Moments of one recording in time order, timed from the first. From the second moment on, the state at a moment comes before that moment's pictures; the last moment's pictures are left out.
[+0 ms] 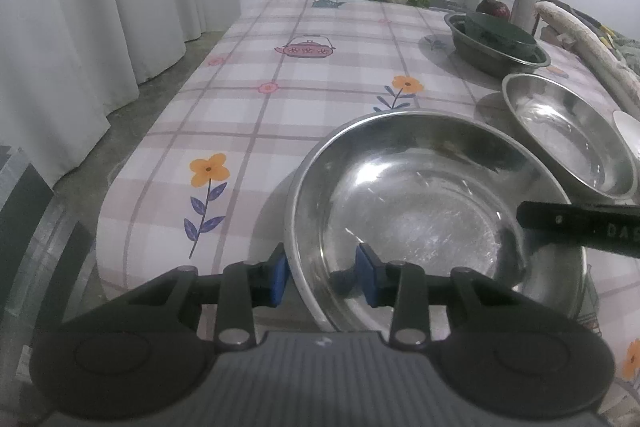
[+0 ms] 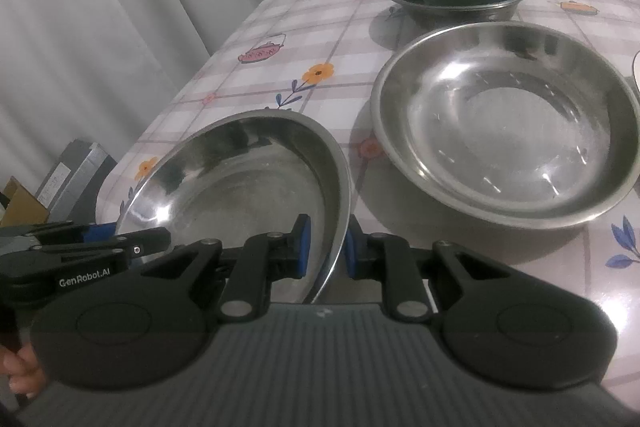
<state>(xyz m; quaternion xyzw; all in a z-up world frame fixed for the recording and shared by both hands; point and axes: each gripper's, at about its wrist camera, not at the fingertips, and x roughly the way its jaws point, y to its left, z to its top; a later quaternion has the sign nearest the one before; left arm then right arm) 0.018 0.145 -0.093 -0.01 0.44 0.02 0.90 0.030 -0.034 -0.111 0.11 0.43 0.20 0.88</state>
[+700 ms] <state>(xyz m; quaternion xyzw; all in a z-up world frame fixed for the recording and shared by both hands) 0.031 0.141 -0.095 0.00 0.43 0.03 0.90 0.037 -0.033 -0.112 0.14 0.43 0.20 0.87</state>
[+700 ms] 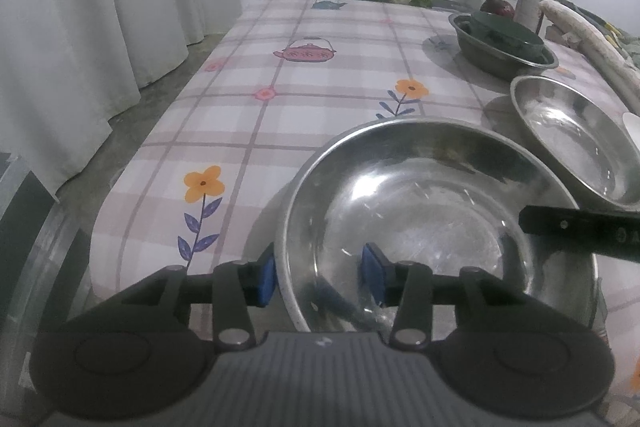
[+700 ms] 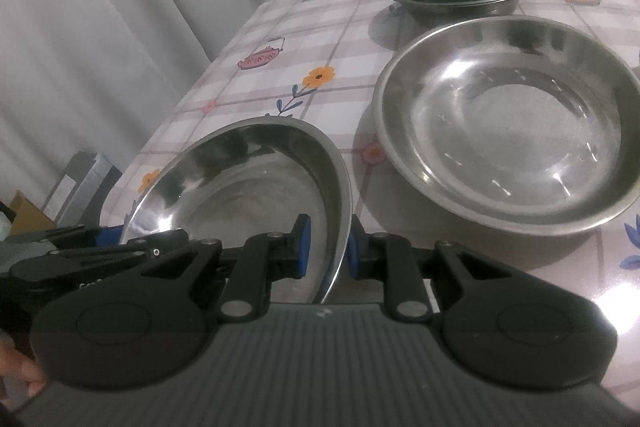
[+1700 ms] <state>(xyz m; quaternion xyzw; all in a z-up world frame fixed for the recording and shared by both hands) 0.019 0.140 -0.073 0.01 0.41 0.04 0.91 0.028 -0.032 -0.097 0.13 0.40 0.21 0.88</state>
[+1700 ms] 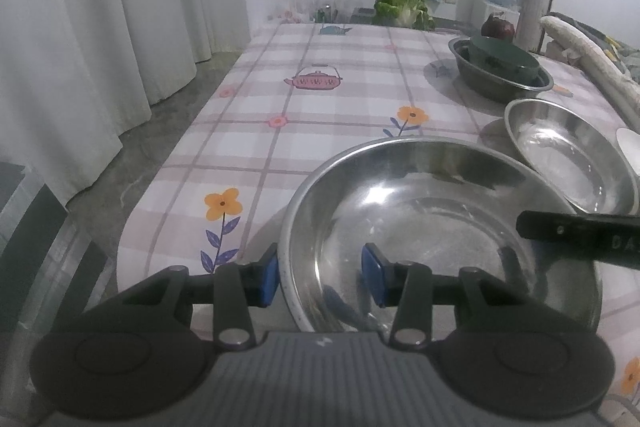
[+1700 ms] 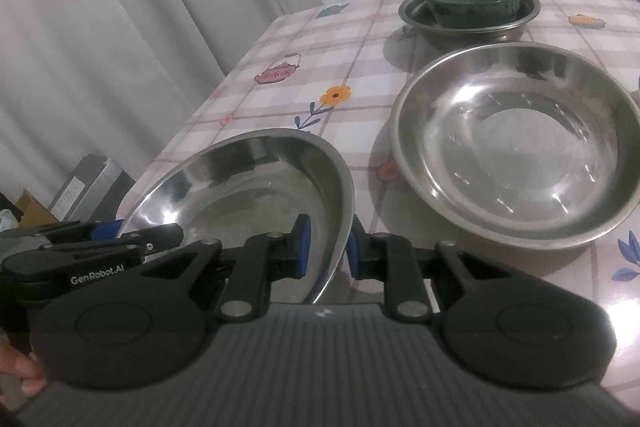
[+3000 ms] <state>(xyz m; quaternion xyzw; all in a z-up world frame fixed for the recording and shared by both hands) 0.028 0.031 -0.010 0.08 0.34 0.01 0.94 0.011 -0.144 -0.054 0.19 0.33 0.19 0.90</state>
